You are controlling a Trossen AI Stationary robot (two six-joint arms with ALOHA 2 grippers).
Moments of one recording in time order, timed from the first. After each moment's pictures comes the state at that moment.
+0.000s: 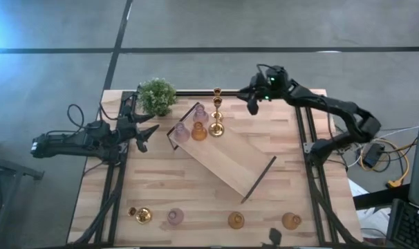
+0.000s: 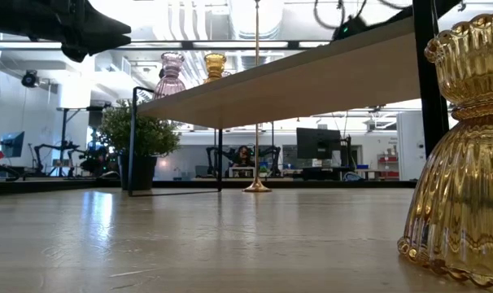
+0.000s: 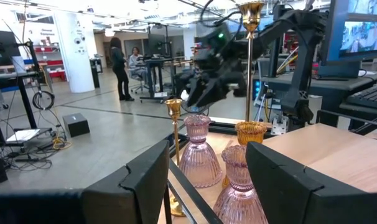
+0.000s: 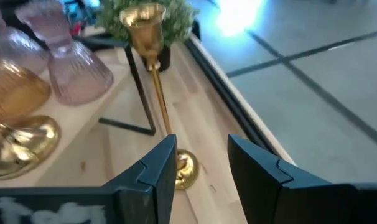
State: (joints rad) left arm 0.01 0.32 0.34 0.01 -0.44 0.08; right arm -0.74 1.41 0.93 -0.02 -0.43 -0.11
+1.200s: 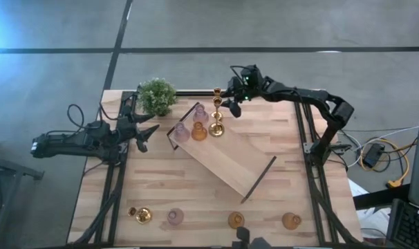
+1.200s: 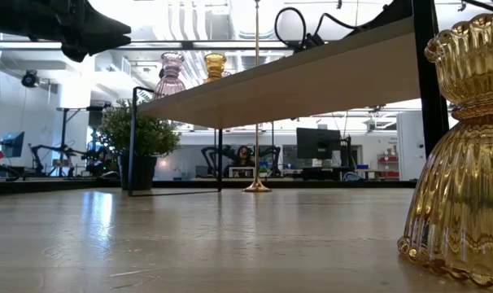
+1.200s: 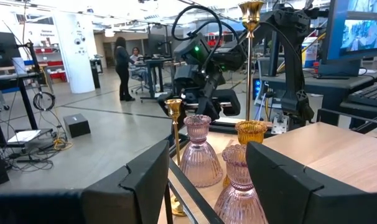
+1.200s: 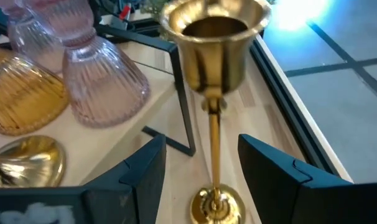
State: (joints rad) left arm 0.01 0.32 0.34 0.01 -0.44 0.08; right arm -0.65 1.74 1.19 -0.01 -0.56 -0.16
